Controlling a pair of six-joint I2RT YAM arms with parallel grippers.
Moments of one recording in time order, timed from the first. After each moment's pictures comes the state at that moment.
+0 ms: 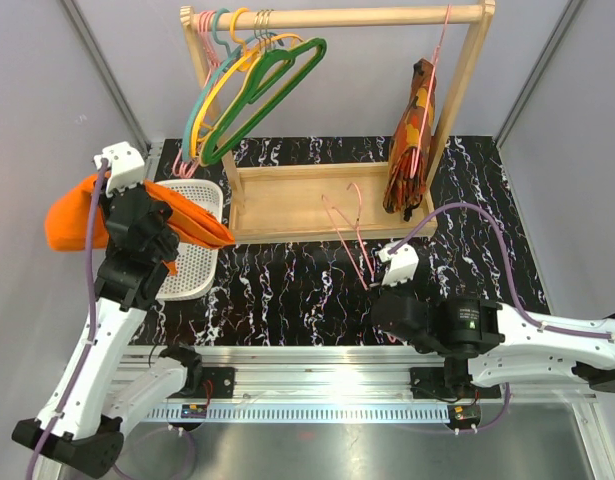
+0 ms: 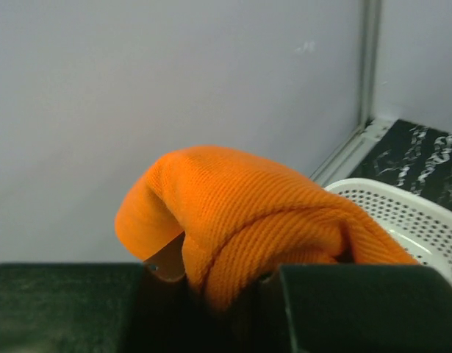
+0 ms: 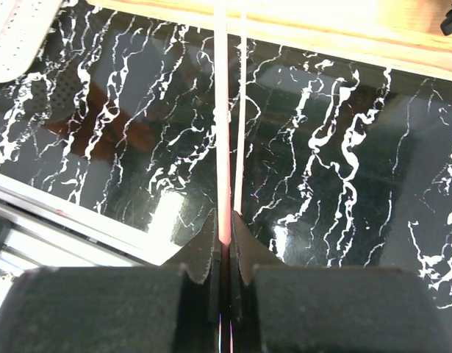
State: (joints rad) left arm -0.37 0.85 1.12 -0.20 -1.13 0.34; right arm 1.43 0.90 0.95 -0.84 0.82 0.79
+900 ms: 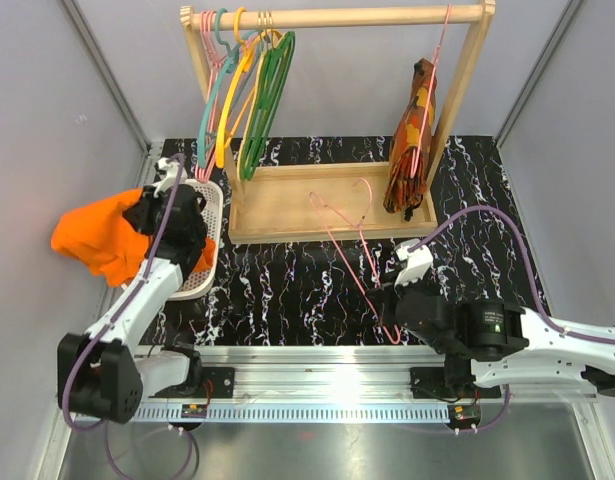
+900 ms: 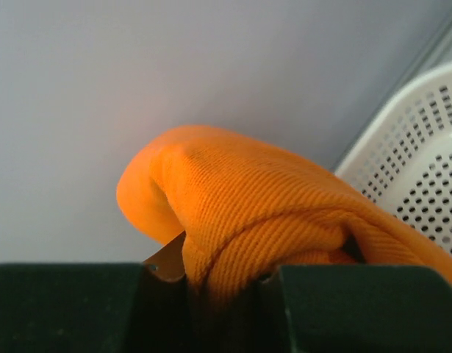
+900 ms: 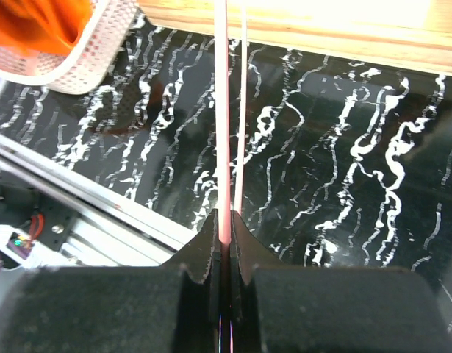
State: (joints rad) left arm -0.20 1.13 0.79 0.15 -1.16 0.54; right arm 1.43 0.77 0.91 -0.74 0.75 0.76
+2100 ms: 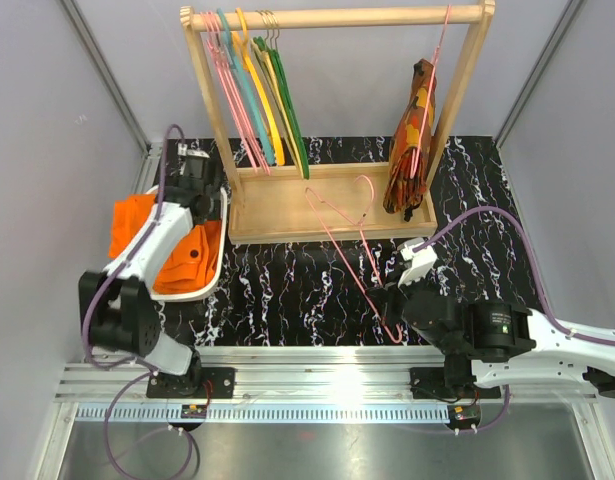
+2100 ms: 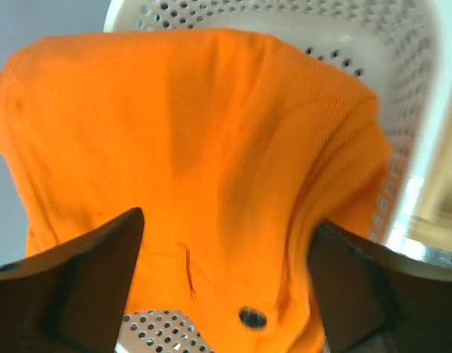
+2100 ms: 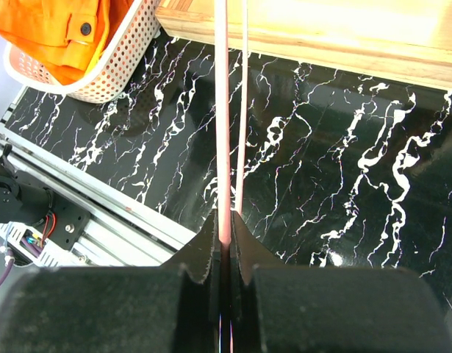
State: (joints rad) left arm -0.19 1.58 1.24 -0.62 -0.60 -0.07; right arm 1.43 0.74 0.91 -0.70 0.73 0.71
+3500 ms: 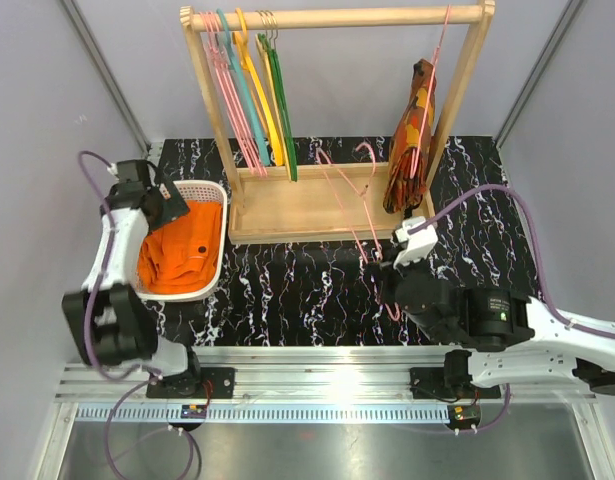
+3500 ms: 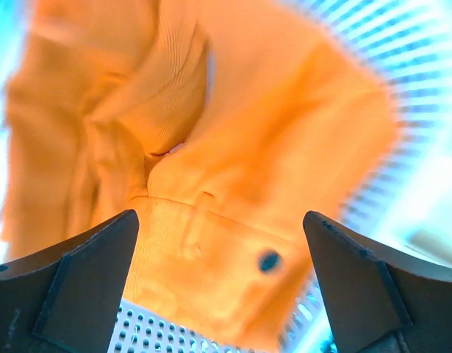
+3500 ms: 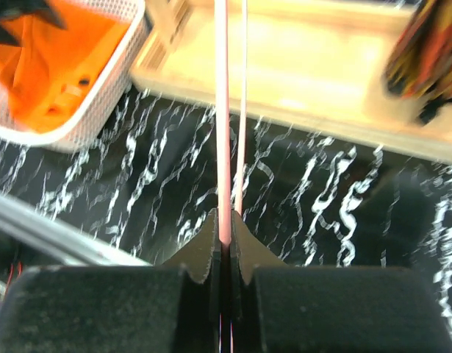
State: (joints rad) left arm 0.20 1.53 1.21 -0.66 -0.09 -0.37; right arm 1.42 0.86 1.09 -0.74 0.88 0.60
